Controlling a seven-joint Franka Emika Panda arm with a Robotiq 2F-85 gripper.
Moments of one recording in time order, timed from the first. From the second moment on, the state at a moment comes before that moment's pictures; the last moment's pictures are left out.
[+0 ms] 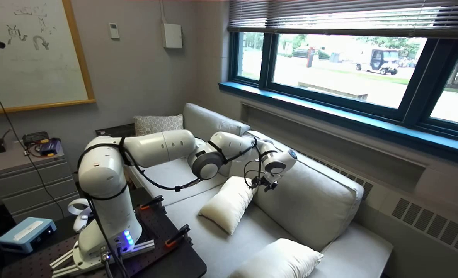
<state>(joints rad) -0.27 1.47 0.04 -0.60 0.35 1.81 1.78</state>
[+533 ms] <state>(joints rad) -0.32 1.47 0.08 -0.73 0.47 2.03 1.78</state>
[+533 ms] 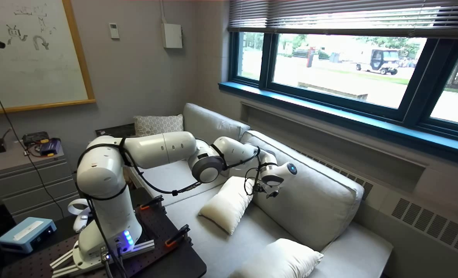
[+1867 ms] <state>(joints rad) -0.23 1.48 0.09 -0.92 0.57 2.02 1.99</state>
